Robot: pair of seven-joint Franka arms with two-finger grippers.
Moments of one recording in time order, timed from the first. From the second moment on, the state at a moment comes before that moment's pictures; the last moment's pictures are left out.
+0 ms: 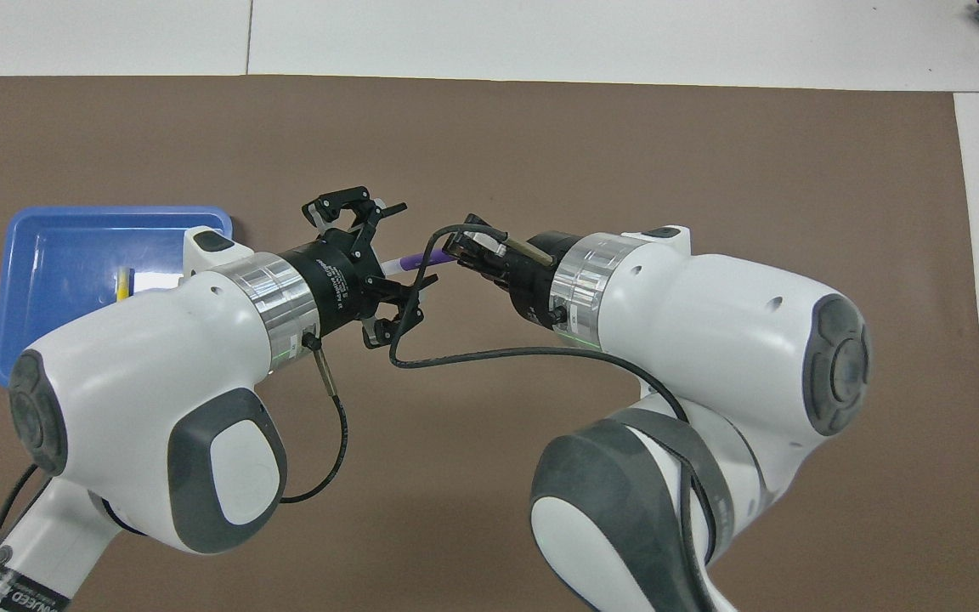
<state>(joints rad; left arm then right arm) -0.33 -0.08 -0.22 -2.10 -0.66 2.72 -1.86 0.21 0.06 0.36 -1.86 0.49 2.56 0.76</state>
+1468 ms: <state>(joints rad) -0.35 -0.07 -0.23 -2.12 -0.66 2.76 -1.85 0.21 0.06 0.36 -1.86 0.49 2.57 0.76</state>
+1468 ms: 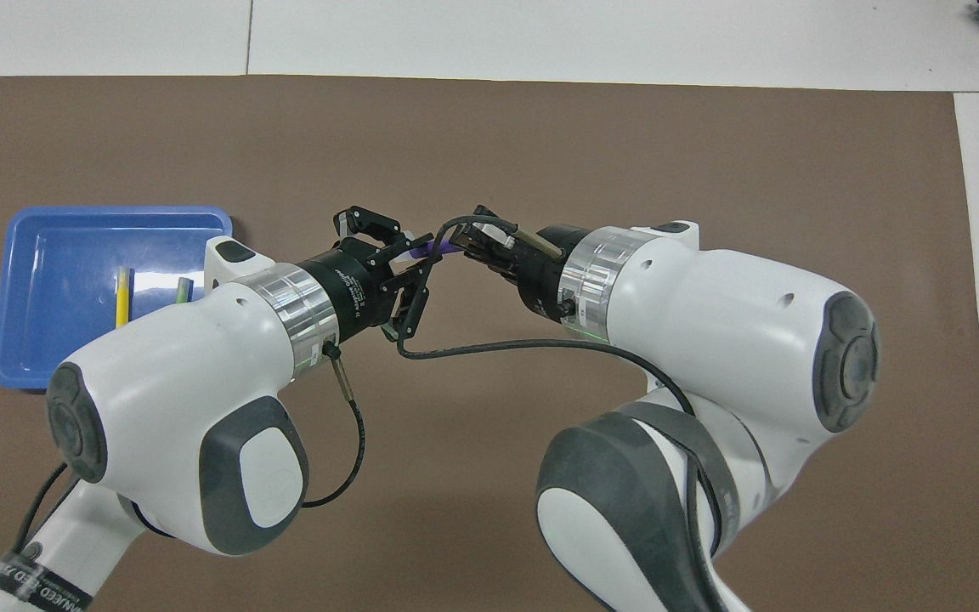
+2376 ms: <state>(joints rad) -0.34 -0.07 -0.21 -2.12 -0.66 2.76 -1.76 0.17 0.06 0.35 -1.86 0.49 2.52 0.71</state>
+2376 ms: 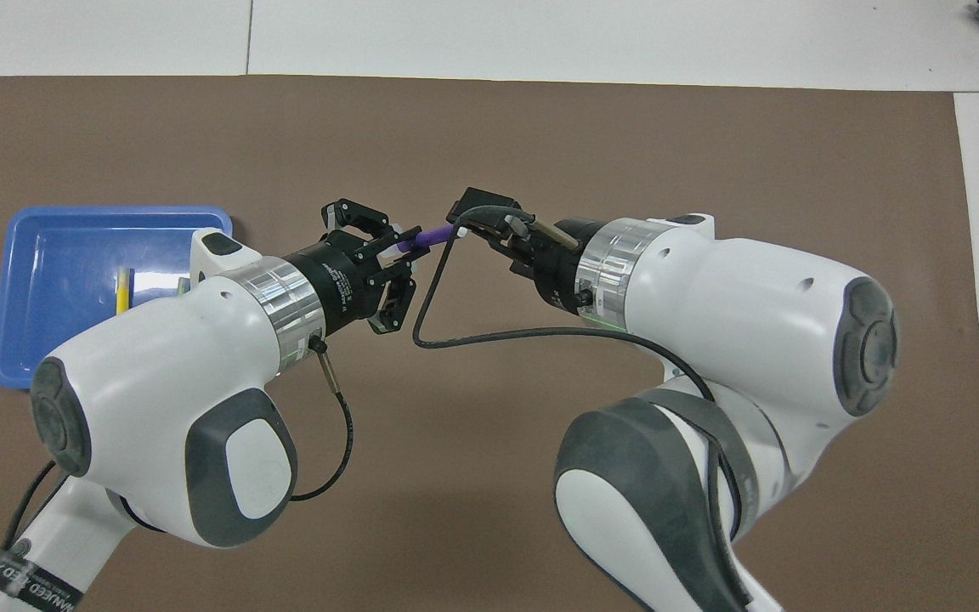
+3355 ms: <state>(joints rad) 0.14 -0.11 -0.19 -2.05 -0.44 1.94 -0.44 -0.04 0.02 0.34 -1.65 0.13 1.72 0.31</state>
